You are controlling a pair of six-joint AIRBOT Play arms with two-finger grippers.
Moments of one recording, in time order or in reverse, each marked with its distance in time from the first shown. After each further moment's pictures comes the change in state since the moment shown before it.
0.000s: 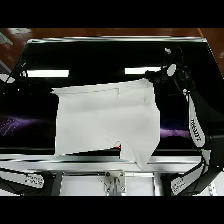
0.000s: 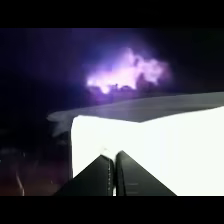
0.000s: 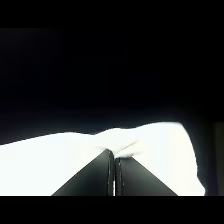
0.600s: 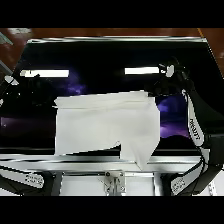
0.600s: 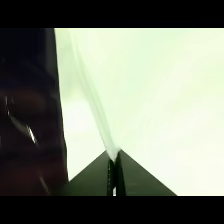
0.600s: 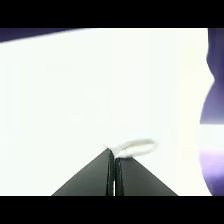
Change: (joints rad) left arm -0.002 -0.028 -0.001 0.127 -0.353 -0.116; right arm -0.002 -0.008 0.000 -0.056 0.434 0.043
